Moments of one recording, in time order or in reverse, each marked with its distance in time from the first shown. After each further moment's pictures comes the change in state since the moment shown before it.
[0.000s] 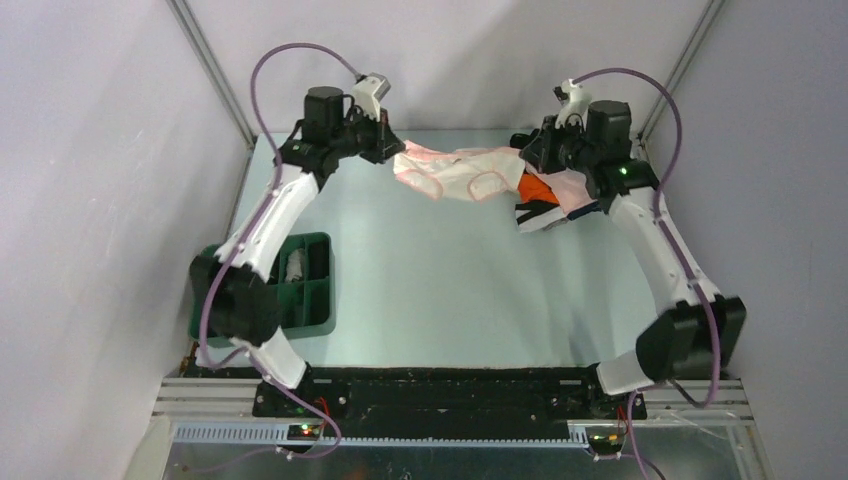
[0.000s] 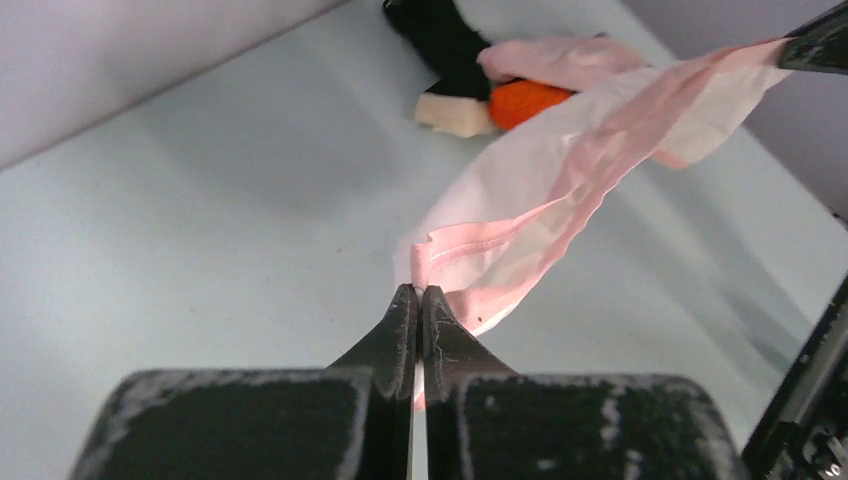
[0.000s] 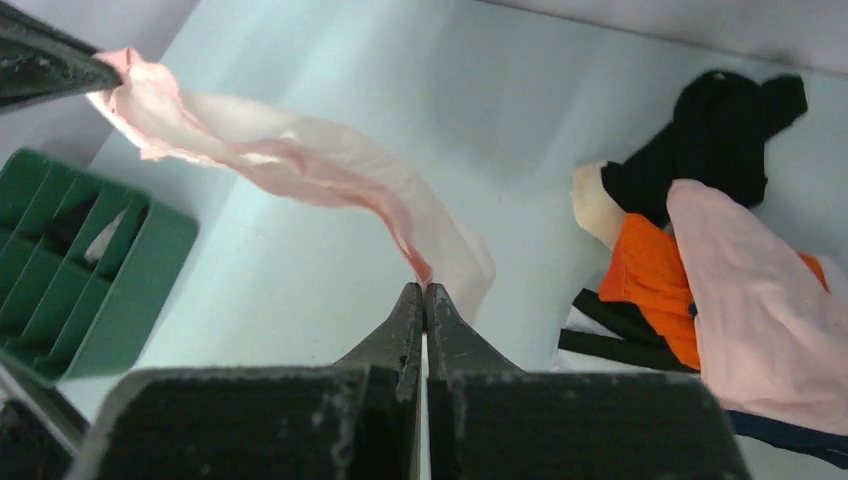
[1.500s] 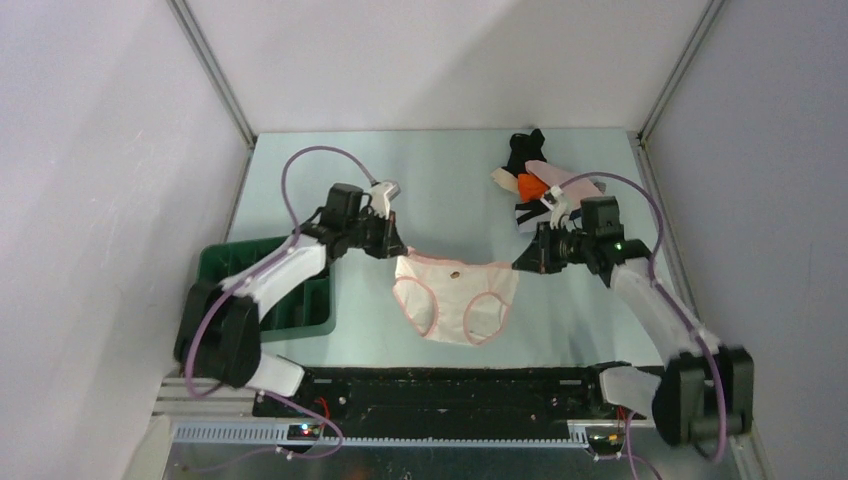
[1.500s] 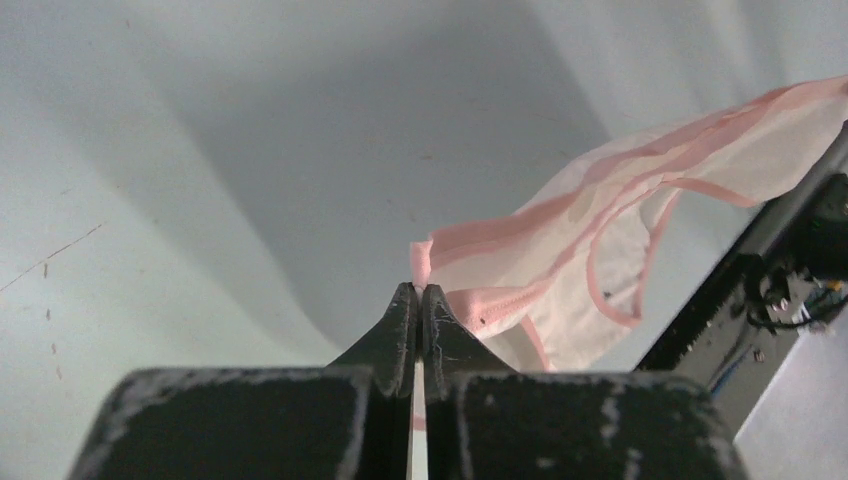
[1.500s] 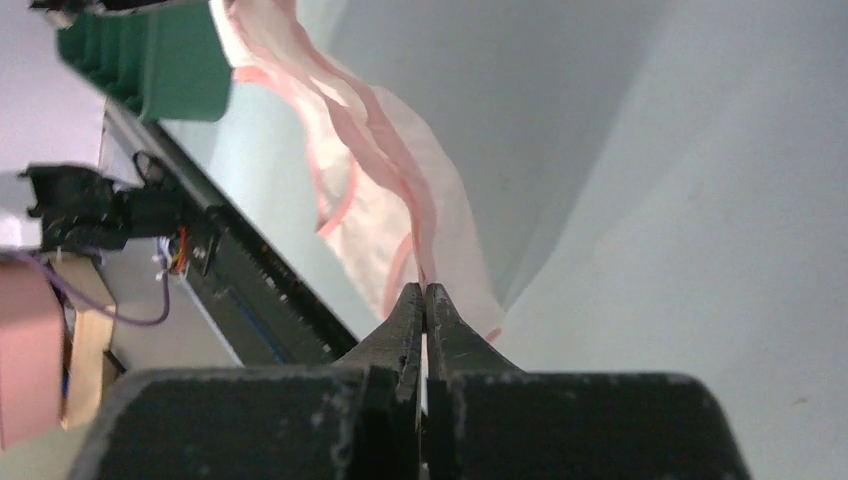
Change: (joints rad) left arm -0.090 -0.335 -0.790 0.166 0.019 -0.115; right arm -0.011 -0.393 -0.665 -0.088 -0.341 0.012
